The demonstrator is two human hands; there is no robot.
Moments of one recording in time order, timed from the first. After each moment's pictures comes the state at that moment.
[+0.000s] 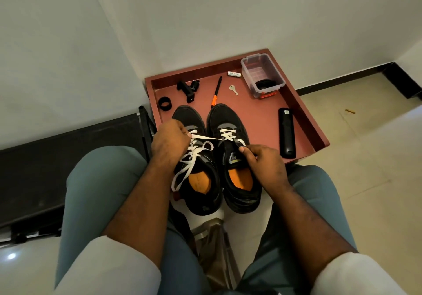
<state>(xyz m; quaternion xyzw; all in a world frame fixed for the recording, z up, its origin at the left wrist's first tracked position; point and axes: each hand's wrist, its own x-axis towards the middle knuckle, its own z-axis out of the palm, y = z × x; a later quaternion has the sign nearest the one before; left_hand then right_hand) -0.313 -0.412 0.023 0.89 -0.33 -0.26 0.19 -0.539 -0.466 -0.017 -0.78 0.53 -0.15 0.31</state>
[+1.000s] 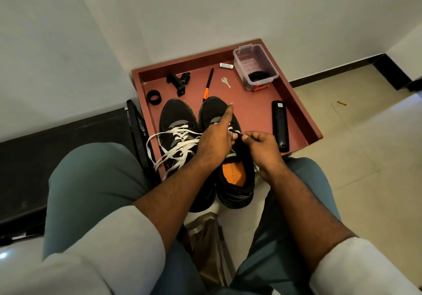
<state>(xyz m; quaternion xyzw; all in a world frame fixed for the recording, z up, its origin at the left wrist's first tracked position) -0.402 -0.448 -0.007 0.73 -0.52 -0.31 0.30 -0.528 -0.485 -0.013 -0.47 0.58 -0.25 0.62</state>
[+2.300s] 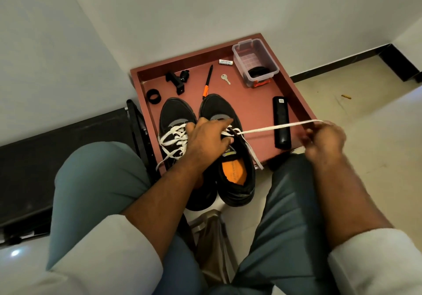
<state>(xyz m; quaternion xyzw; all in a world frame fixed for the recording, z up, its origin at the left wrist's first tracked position) -0.386 -0.440 -0.001 0.77 -0.59 -0.20 0.14 -0.607 -0.550 0.002 -0.17 0.69 -0.47 0.51</state>
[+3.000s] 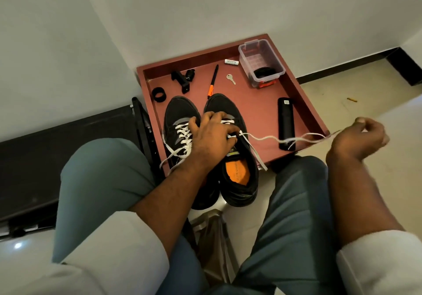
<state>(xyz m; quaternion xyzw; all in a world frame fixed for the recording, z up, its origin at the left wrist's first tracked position) -0.389 -0.440 0.002 0.78 -0.60 -0.17 0.10 -0.632 -0.559 0.005 -0.34 0.79 -0.49 0.17</state>
